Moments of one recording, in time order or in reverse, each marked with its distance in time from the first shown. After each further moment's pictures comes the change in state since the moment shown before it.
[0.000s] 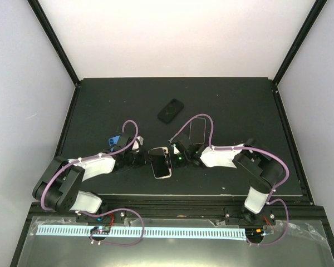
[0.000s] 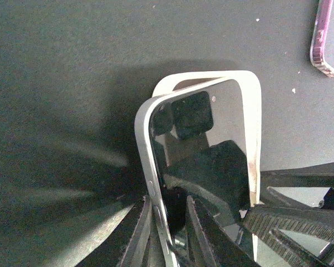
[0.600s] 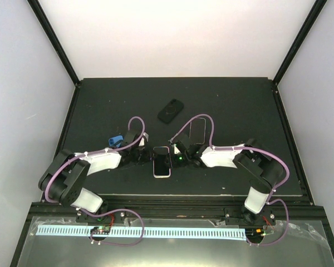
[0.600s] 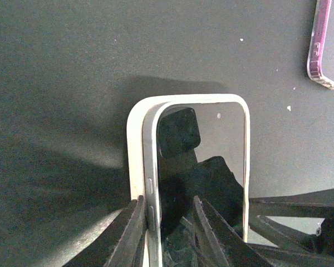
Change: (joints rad) left arm -0.063 0.081 0.083 0.006 -0.065 -0.010; right arm -0.007 -0.002 -0.009 0.019 -0.019 -0.001
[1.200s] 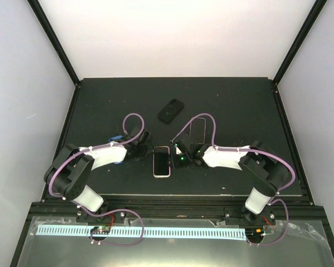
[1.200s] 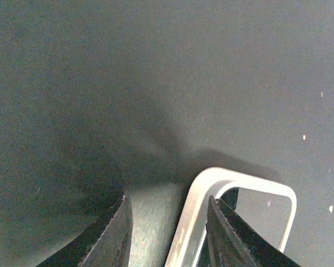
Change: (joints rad) left arm -0.034 0.069 0.140 -0.201 -0.293 -0.262; right arm 0.000 -0.042 0.005 -0.096 0.041 -0.015
